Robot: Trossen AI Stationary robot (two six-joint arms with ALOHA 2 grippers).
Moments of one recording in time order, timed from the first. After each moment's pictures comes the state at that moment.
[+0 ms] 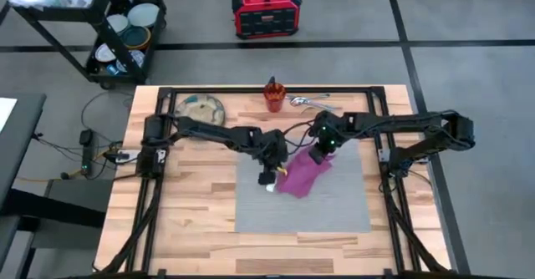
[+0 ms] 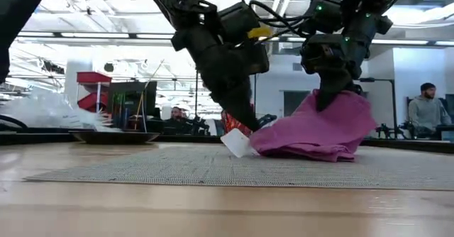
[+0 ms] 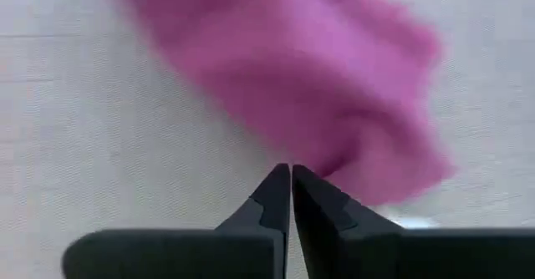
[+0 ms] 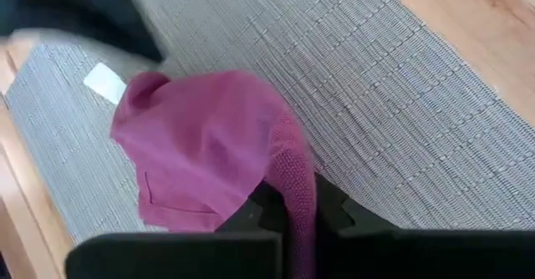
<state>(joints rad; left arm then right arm) 0.08 2.01 1.34 -0.33 0.30 0.10 -0.30 1.34 0.77 -0.48 -0.21 0.51</state>
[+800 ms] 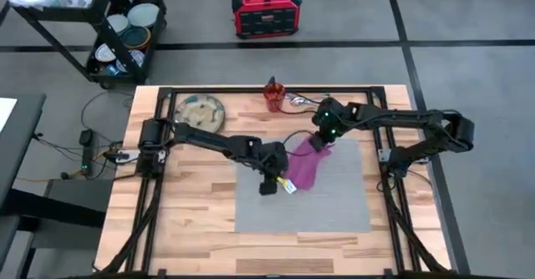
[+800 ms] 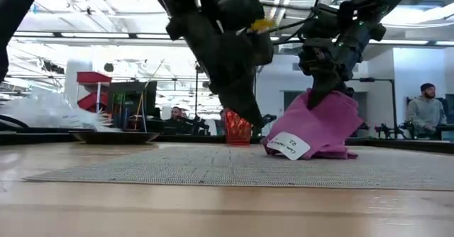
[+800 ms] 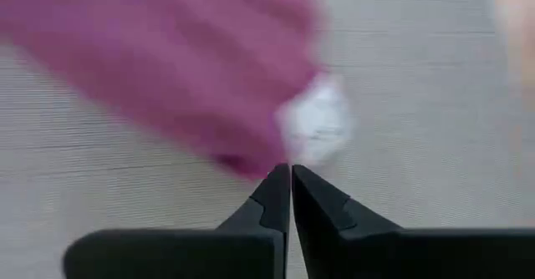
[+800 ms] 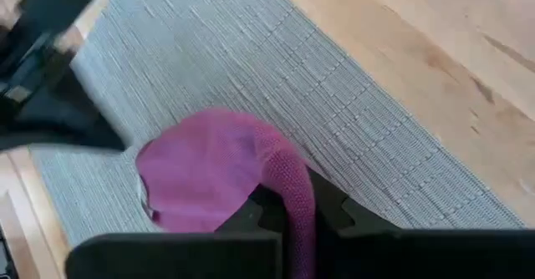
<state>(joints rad) 0.04 1.98 1.34 -0.34 0.10 0.00 -0.43 1.34 0.77 -0.43 -0.29 0.46</state>
